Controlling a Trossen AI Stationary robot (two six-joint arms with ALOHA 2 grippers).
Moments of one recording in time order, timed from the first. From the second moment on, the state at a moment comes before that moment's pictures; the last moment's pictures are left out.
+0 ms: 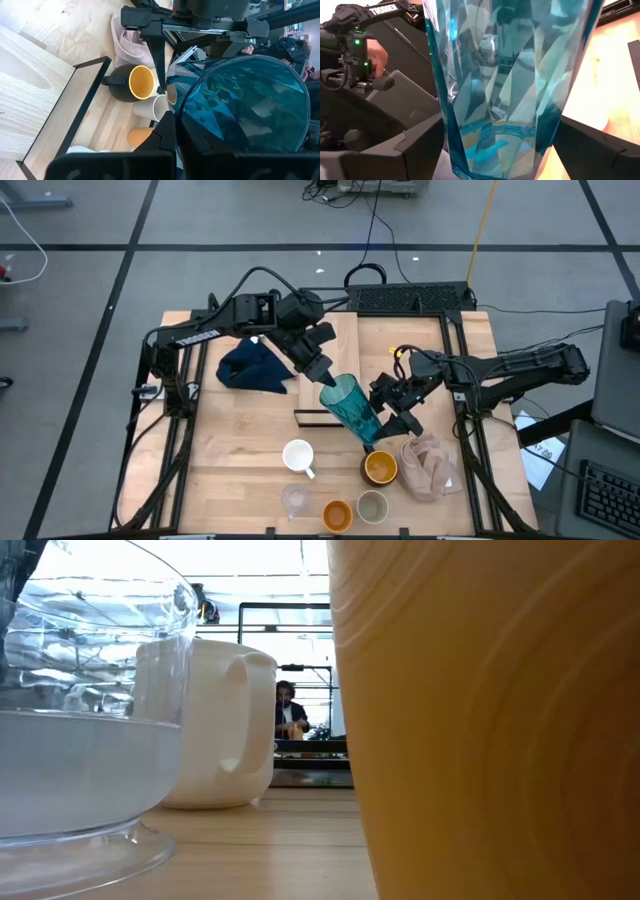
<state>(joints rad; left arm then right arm) 0.13 1.85 2.20 -1.10 0.58 -0.74 0.08 1.13 0.87 0.02 -0.58 0.59</state>
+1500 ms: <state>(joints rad) 0.14 1.85 2.20 -1.10 0.60 -0.74 0.08 1.13 0.87 0.02 -0.60 0.57</state>
